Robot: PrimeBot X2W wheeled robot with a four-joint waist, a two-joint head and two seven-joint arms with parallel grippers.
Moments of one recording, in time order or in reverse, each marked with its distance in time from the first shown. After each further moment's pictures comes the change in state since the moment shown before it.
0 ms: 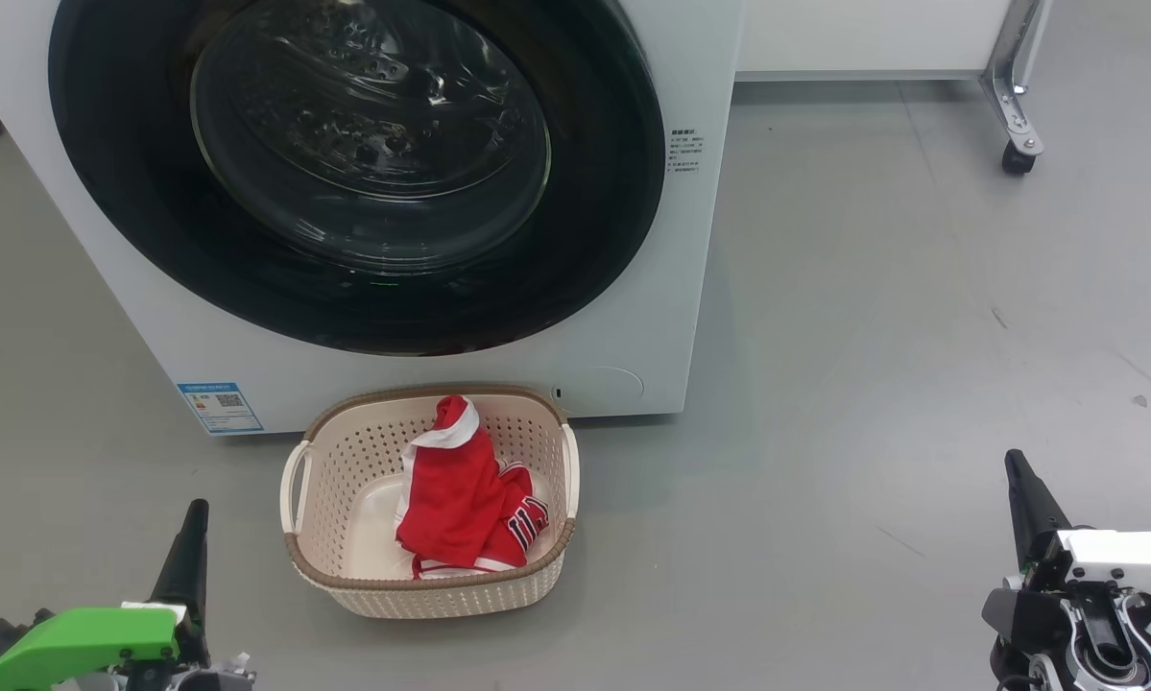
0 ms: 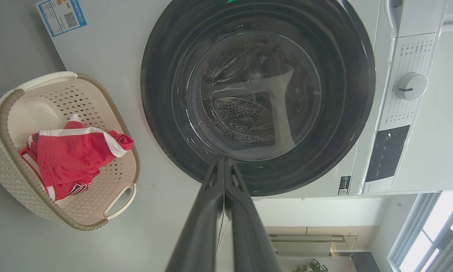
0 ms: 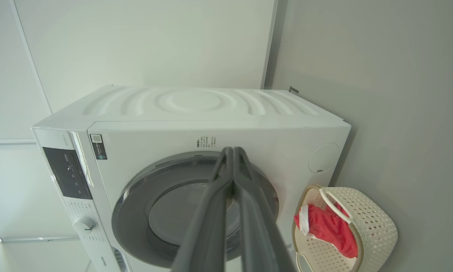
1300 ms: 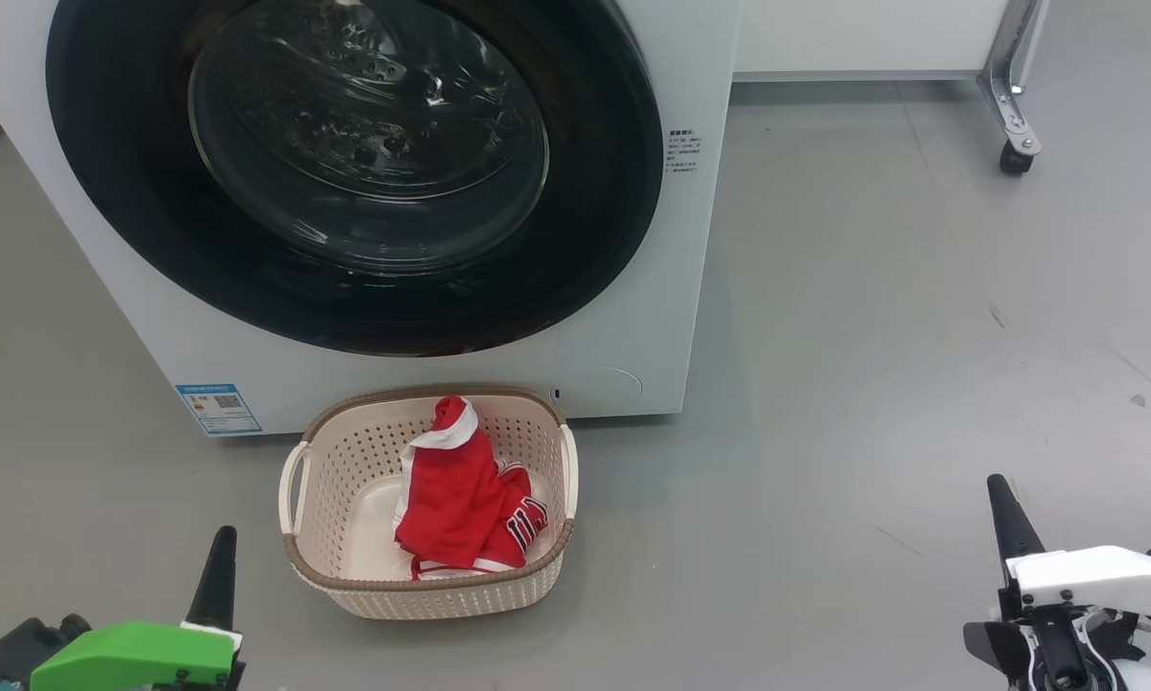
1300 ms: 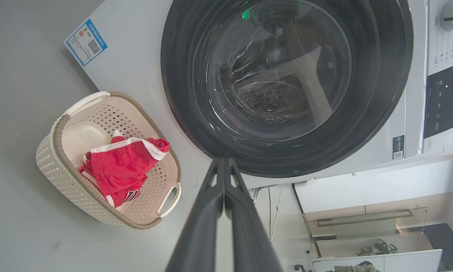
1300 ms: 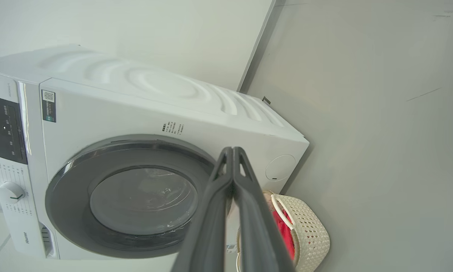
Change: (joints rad) left arm 0.054 -0.003 -0.060 -0.043 0.261 0.056 -0.049; right arm 0.041 0.004 0.060 -0.010 -0.267 -0.019 -0.061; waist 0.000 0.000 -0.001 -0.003
